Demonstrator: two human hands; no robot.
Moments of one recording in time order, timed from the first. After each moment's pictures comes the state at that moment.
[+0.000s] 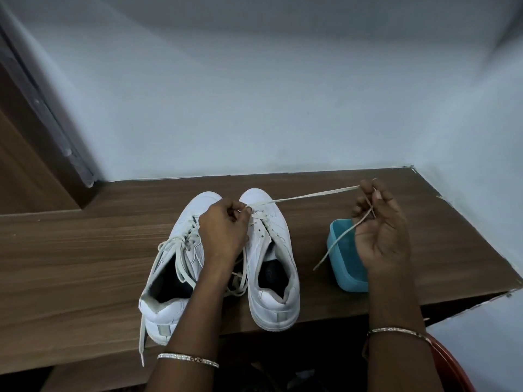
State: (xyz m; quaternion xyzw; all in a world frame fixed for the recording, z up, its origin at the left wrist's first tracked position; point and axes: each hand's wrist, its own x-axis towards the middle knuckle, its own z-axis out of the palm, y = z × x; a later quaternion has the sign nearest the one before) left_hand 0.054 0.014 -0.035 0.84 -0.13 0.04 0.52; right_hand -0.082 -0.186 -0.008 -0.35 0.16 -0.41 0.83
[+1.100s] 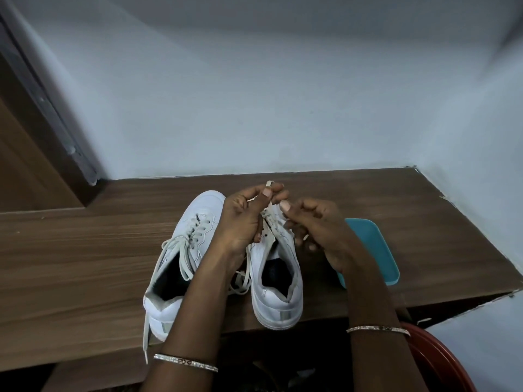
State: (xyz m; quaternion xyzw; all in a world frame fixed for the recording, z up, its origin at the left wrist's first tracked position) left_hand 0.035 0.011 0.004 0.59 -0.20 -0.23 0.75; right_hand -0.052 -0.128 0.005 -0.73 0.21 -0.10 0.65
